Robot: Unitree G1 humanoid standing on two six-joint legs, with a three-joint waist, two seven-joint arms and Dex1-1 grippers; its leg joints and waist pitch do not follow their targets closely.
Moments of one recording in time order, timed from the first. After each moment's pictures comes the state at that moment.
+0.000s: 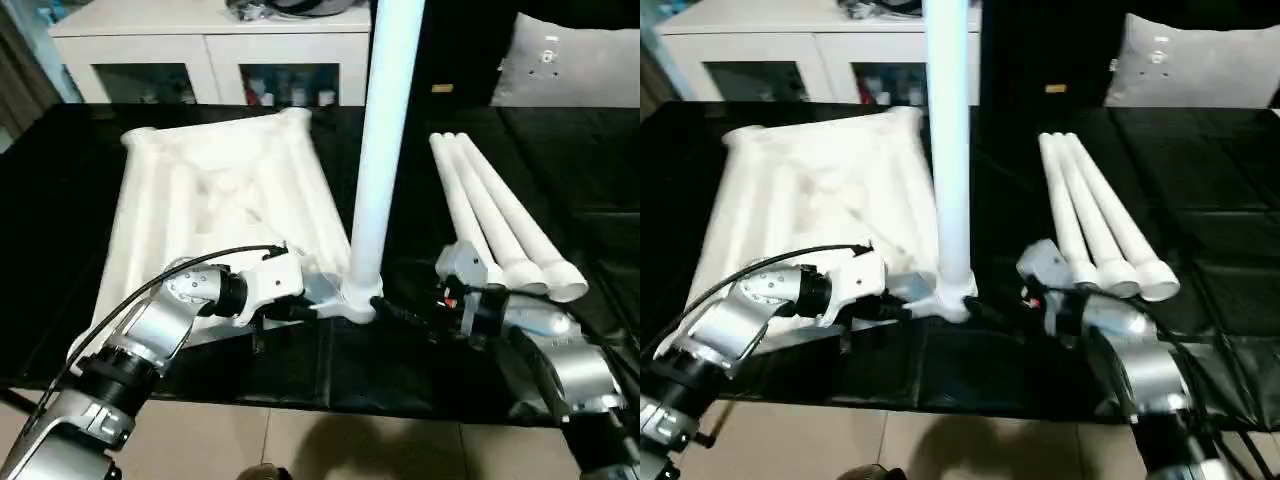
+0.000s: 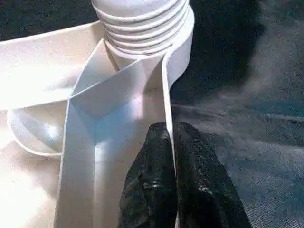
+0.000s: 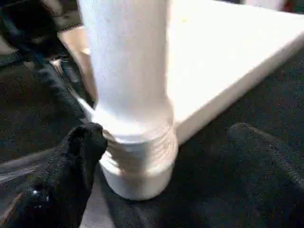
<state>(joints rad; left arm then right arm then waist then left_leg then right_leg) -0.53 0.46 -0.40 0.36 0.07 0.07 -1.15 -0.30 -0.44 0.13 0.23 0.22 0.11 0.97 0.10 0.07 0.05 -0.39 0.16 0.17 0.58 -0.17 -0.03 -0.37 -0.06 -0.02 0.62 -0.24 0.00</state>
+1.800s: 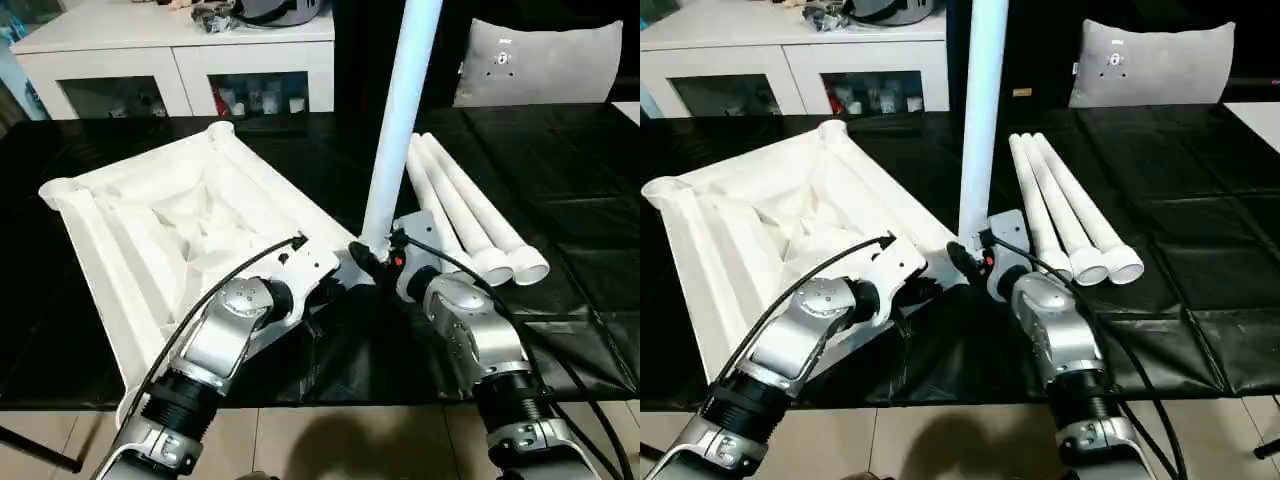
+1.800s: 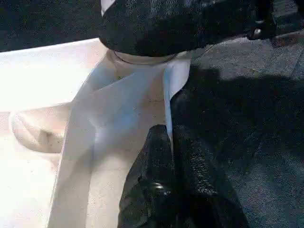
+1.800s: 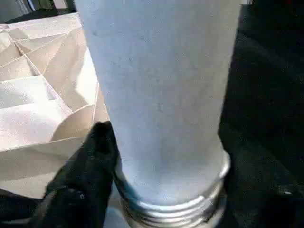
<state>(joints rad) -0.45 0.15 -0.30 0.24 0.14 0.45 -0.71 -0.45 -0.07 0.05 0.44 0.11 0.26 0.41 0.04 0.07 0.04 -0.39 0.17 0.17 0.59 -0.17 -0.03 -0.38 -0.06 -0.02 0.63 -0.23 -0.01</state>
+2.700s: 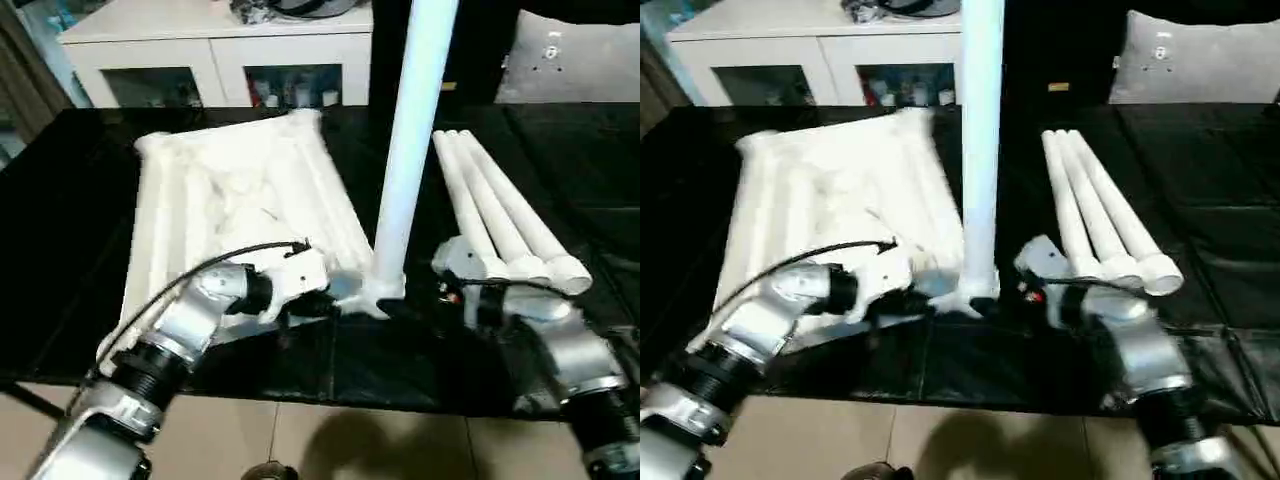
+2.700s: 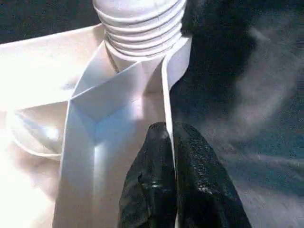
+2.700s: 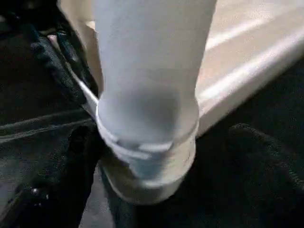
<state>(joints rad) -0.56 0.37 -0.40 0.41 0.08 0.09 -1.11 -0.36 -0.46 0.13 0.33 0.13 0.12 1.03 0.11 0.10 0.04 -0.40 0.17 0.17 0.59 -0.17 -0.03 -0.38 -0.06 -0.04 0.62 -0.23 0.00</state>
